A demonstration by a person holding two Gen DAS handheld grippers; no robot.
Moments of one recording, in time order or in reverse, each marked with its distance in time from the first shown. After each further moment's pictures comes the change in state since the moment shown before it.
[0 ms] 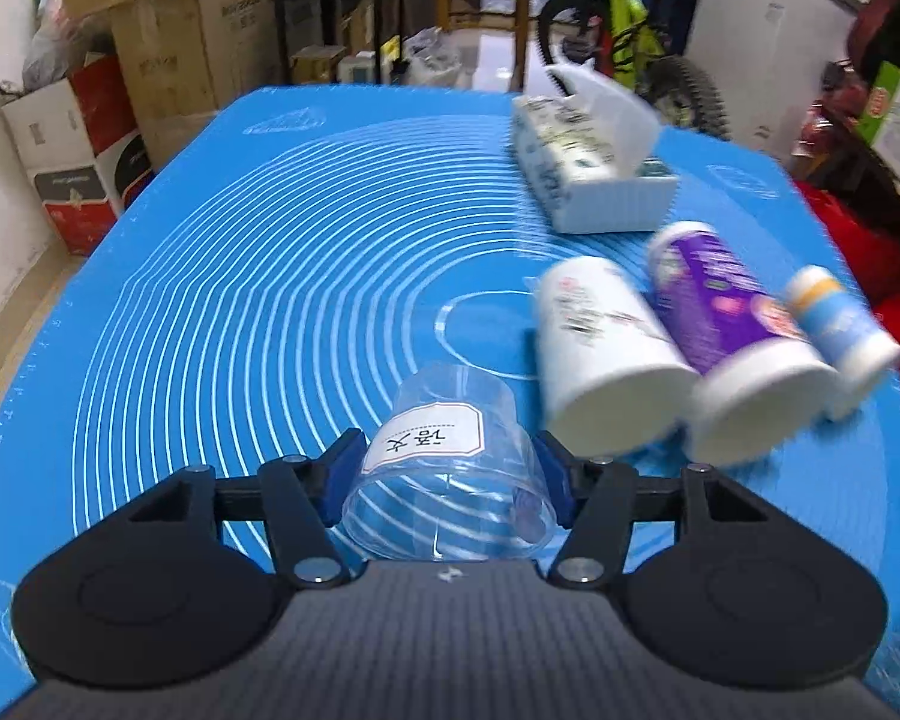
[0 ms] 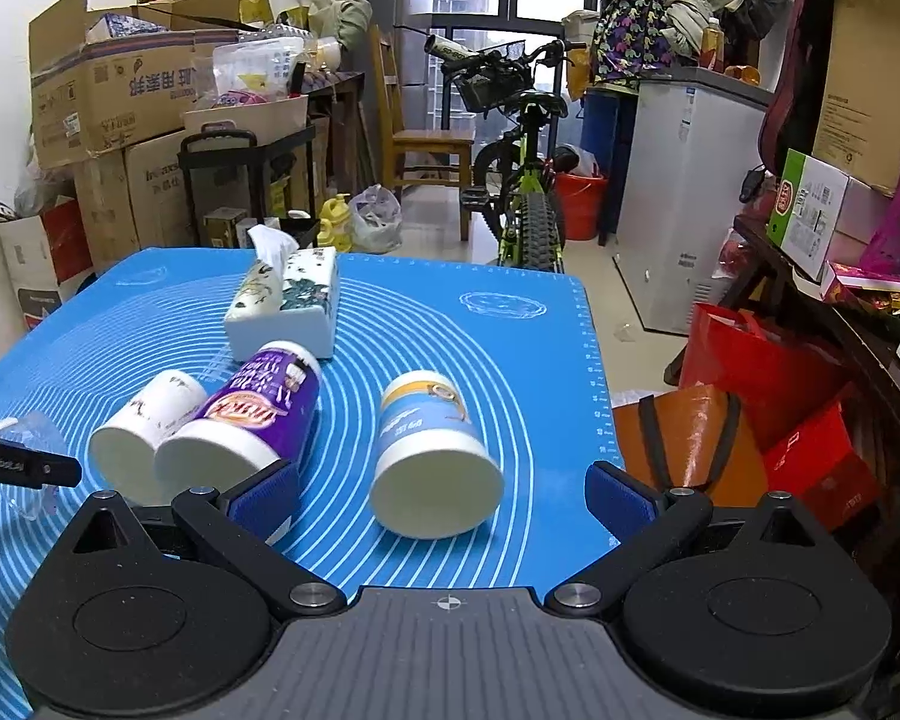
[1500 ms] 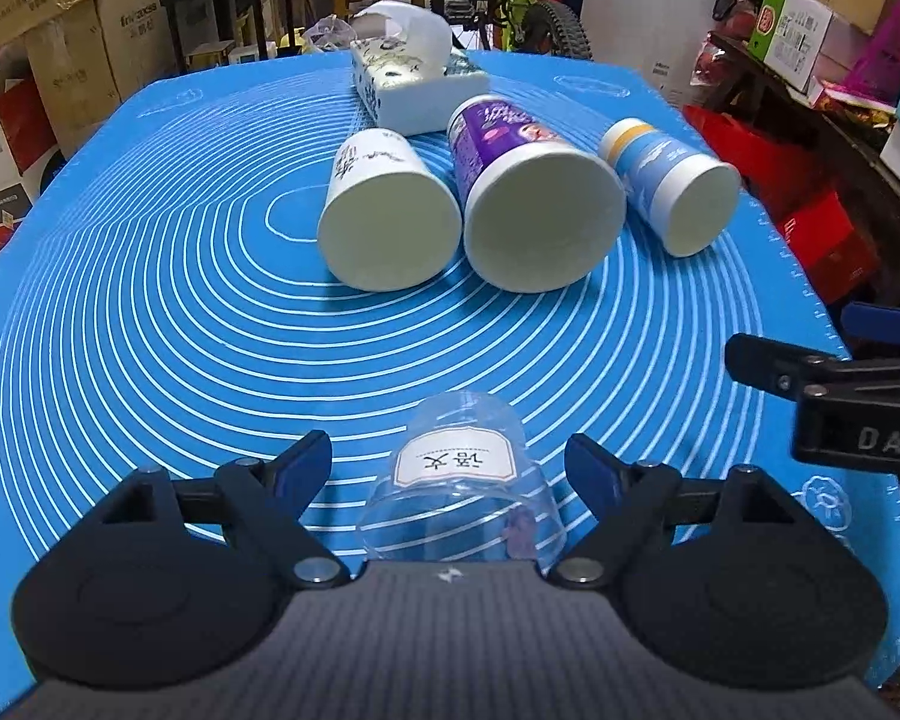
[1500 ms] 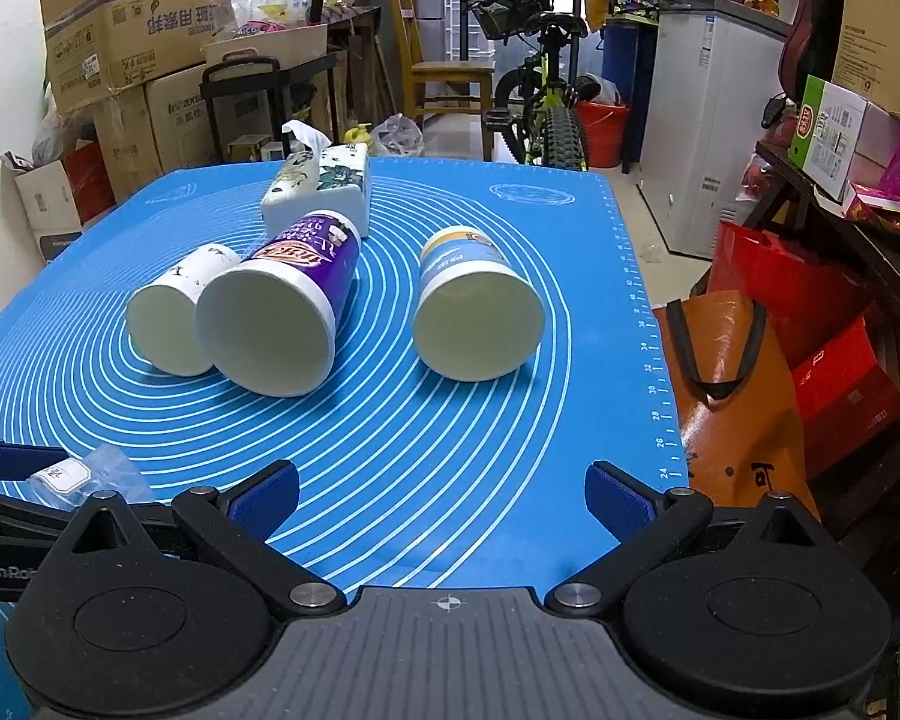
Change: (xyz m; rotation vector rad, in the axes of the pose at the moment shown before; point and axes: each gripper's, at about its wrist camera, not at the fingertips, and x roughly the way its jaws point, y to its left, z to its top) left arm -0.025 -0.065 -0.070 0.117 0.026 -0.115; right arm -0.009 0.009 -0.053 0.019 0.135 0.049
